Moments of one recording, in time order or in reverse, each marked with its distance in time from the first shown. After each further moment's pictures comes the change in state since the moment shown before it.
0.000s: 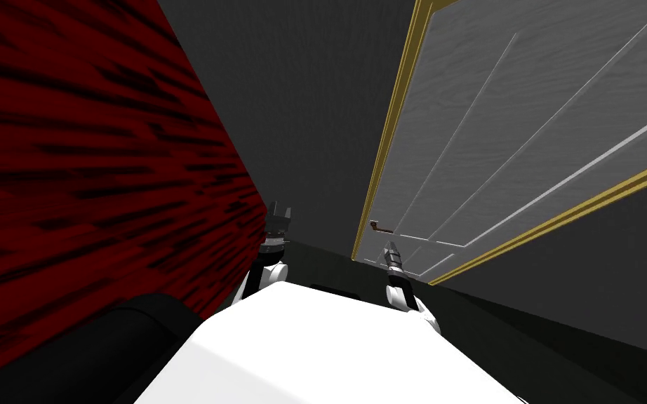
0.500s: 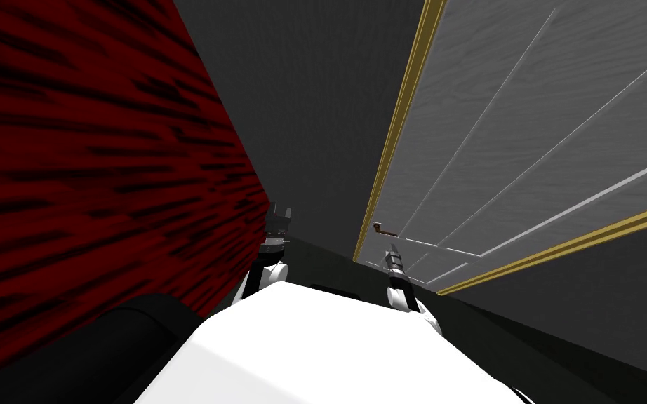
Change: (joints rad) arm -0.025 -0.010 -0.005 0.083 -0.013 -0.009 -0.010
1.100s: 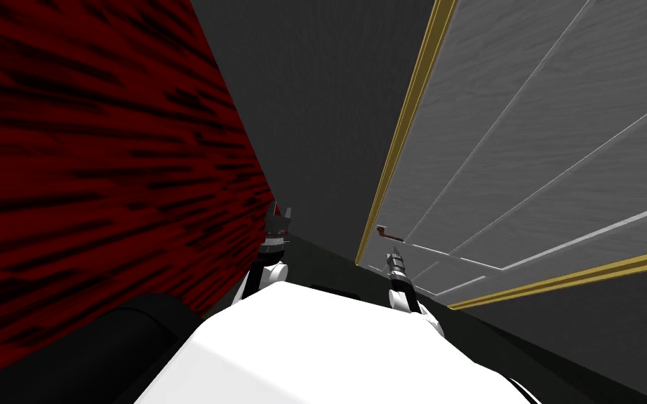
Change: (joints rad) arm -0.032 -0.015 -0.006 0.103 -0.012 -0.033 -0.014
